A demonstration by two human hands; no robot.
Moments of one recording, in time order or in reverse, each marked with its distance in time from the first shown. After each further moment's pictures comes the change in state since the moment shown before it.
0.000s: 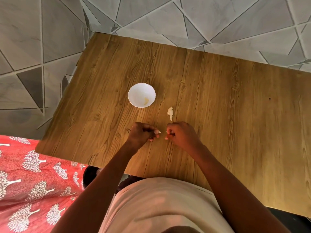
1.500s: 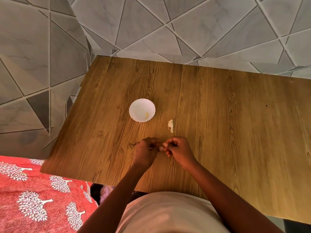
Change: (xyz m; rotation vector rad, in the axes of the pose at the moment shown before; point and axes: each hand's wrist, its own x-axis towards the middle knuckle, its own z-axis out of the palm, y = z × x) left_hand -0.017 0.001 0.015 0.460 0.132 0.233; right_hand -0.010 -0.021 0.024 0.954 0.125 0.463
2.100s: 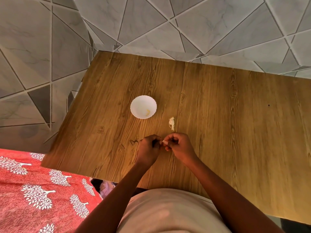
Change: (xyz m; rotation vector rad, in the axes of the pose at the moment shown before) left_hand 0.002 -0.004 0.012 -0.065 0.064 0.037; right_hand 0.003 -0.005 -0.002 -0.029 -0.035 -0.090
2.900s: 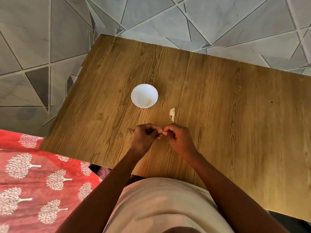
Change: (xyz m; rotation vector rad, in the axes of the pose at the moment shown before) left_hand -0.003 0.004 -0.009 -0.557 -0.046 -0.168; right_hand -0.002 0.003 -0.008 -0.507 0.039 -0.495
